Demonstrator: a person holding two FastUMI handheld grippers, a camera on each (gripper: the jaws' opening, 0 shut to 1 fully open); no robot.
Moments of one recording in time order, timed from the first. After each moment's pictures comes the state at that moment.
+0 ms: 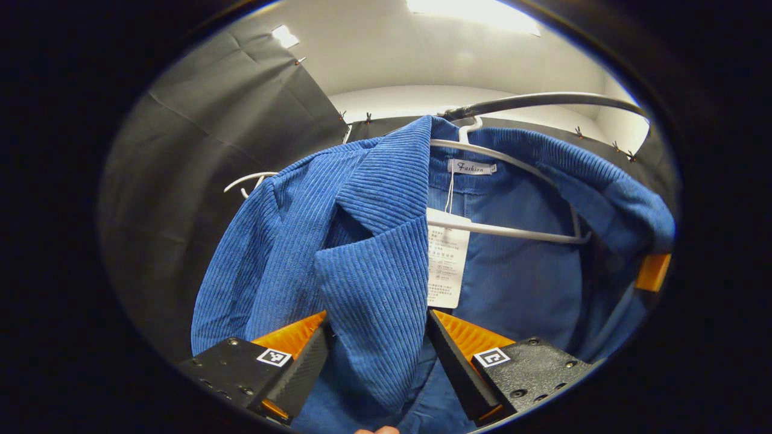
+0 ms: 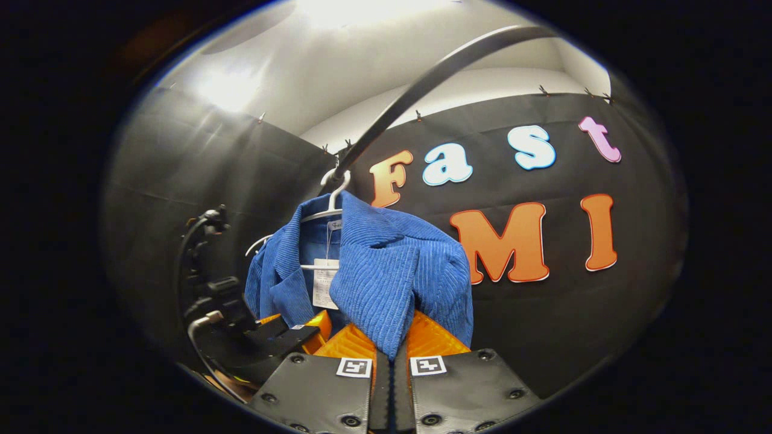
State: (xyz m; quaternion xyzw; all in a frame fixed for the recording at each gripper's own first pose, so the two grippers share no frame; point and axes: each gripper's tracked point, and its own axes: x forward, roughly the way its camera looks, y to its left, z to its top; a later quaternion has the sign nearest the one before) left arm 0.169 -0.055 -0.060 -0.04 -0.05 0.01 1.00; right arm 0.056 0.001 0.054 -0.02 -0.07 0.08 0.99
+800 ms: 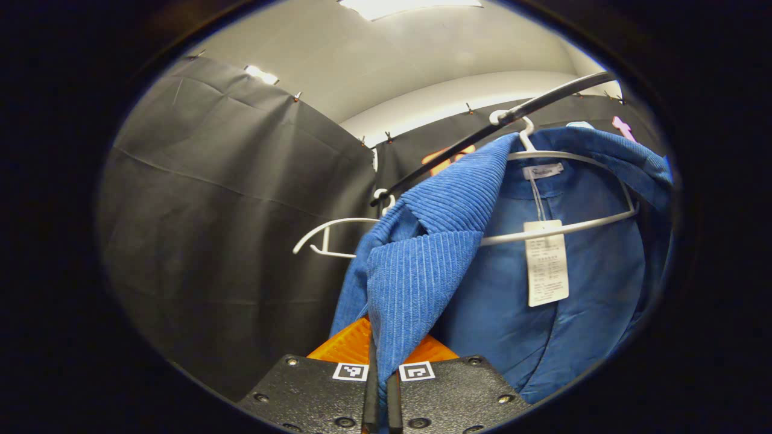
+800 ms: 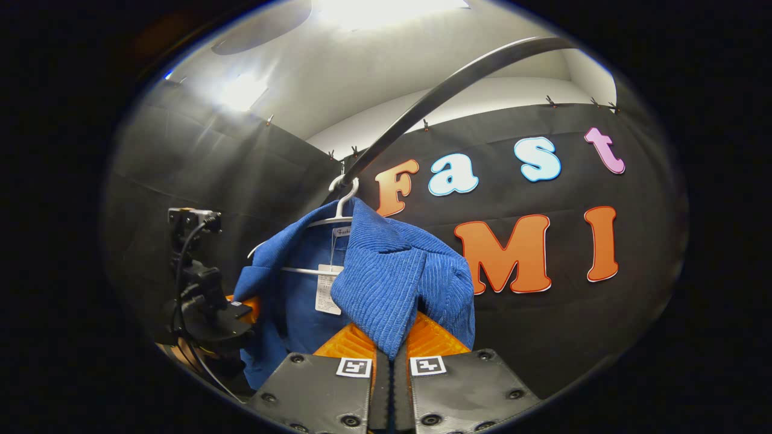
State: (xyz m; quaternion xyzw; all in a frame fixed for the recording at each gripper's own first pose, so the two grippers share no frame) left arm 0.136 0.077 0.004 0.12 -0.08 0.14 0.98; right arm 0.063 0.003 0.058 -0.02 -0.10 0.08 0.99
